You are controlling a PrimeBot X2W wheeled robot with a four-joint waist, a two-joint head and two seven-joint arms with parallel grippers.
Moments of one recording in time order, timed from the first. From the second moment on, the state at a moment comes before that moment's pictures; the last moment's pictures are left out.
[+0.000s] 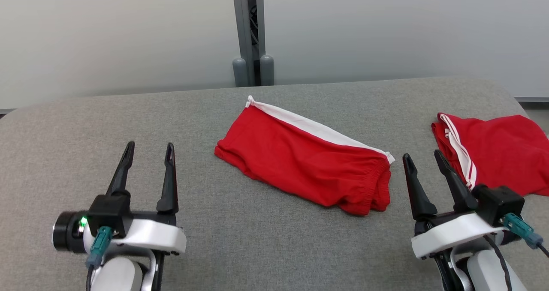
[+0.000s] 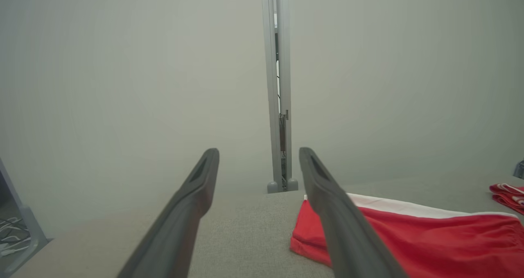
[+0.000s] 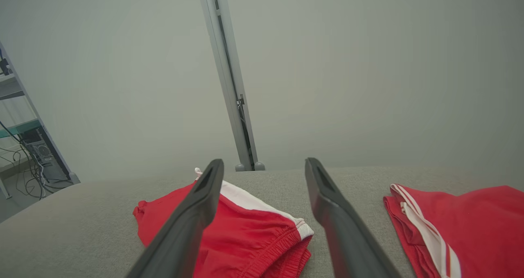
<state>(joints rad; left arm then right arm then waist) -0.18 0.19 -0.25 0.17 -0.24 0.19 -0.26 -0.22 -0.08 0.15 0.33 0.31 0.13 -0.26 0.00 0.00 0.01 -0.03</state>
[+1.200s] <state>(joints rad) -0.11 0.05 -0.12 0.25 -0.07 0.05 -0.26 -0.36 -0.05 0.10 0.73 0.43 0.13 -0.26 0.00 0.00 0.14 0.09</state>
